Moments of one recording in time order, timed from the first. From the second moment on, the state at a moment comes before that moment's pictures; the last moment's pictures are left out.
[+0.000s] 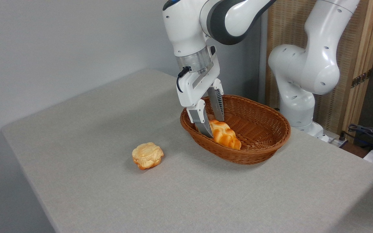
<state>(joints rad) -0.27 -0.55 -0.05 -2.58 0.09 1.88 1.59</state>
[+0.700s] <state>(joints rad) -0.27 -0.55 -0.05 -2.58 0.09 1.88 1.60</state>
